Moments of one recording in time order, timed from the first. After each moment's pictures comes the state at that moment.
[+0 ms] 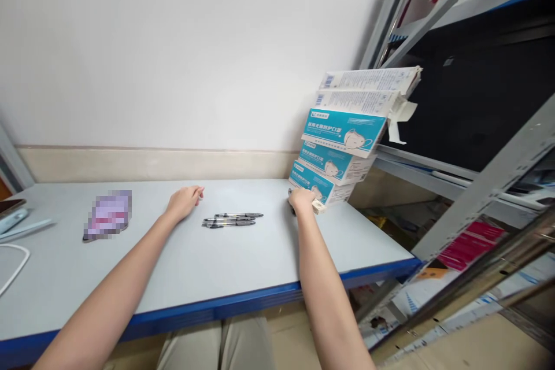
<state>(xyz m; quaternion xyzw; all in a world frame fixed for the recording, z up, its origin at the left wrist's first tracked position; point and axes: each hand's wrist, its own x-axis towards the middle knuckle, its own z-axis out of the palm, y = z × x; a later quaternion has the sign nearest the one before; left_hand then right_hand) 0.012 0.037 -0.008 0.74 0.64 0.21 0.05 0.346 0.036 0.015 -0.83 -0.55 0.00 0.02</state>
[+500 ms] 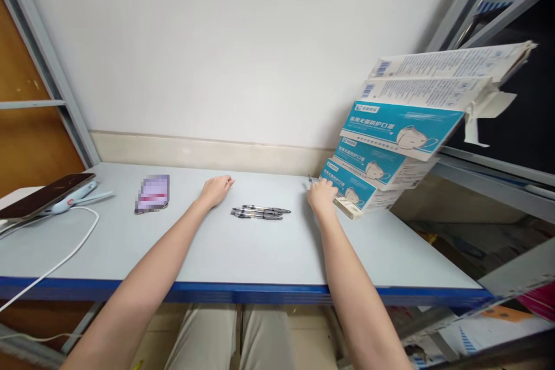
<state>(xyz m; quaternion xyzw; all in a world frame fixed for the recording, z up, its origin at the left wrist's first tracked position) 0.018 0.030 -0.011 0.76 0.62 0.20 -0.02 0.320 0.041 -0.002 -0.78 -0.60 -0.13 0.10</state>
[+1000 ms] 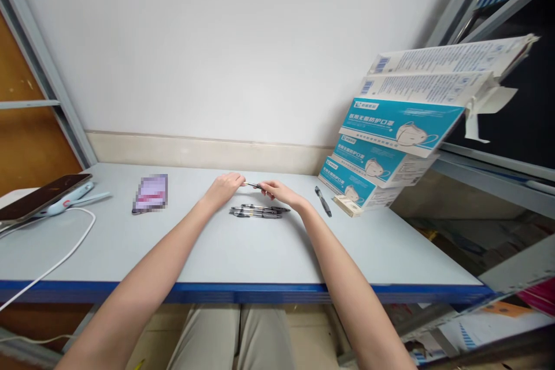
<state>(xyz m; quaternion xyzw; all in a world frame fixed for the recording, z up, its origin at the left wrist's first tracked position) 0.045 0.015 0.002 0.85 0.47 0.17 -0.14 0.250 0.042 0.000 -0.38 -0.79 0.40 0.26</state>
